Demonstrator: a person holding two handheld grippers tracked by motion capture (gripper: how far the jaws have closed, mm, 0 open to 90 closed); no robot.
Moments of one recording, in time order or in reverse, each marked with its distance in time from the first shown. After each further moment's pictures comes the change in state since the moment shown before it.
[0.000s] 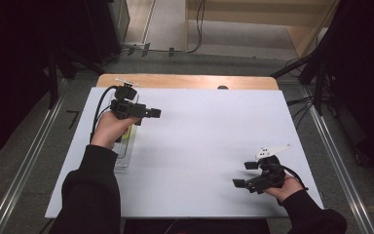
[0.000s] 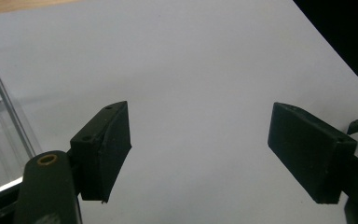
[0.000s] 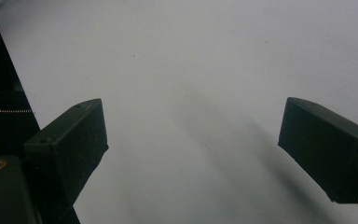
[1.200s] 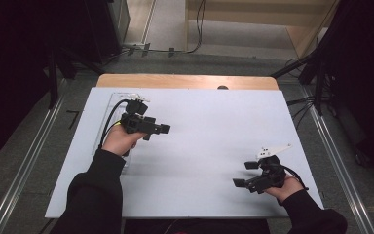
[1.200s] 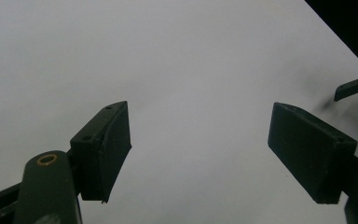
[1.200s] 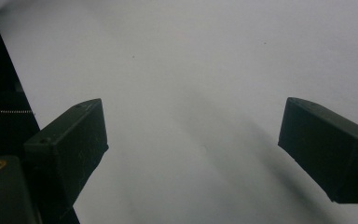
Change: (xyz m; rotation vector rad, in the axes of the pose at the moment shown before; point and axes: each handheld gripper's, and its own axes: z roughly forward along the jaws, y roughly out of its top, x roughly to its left) left arm -0.027 -0.030 0.019 0.045 -0.042 0.064; right arm 0.000 0.000 -0.001 -0.001 -0.002 0.004
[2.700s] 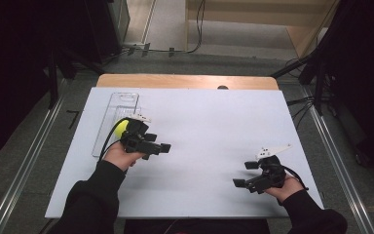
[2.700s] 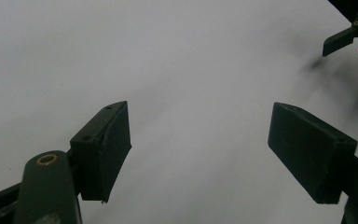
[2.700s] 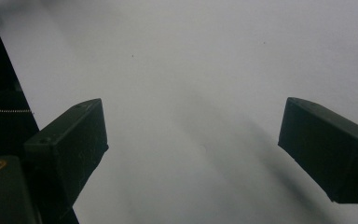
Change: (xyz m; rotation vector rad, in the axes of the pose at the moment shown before) left arm -0.018 -0.045 0.005 0.024 -0.037 0.051; right arm 0.000 0.000 0.000 0.002 -0.002 -0.007
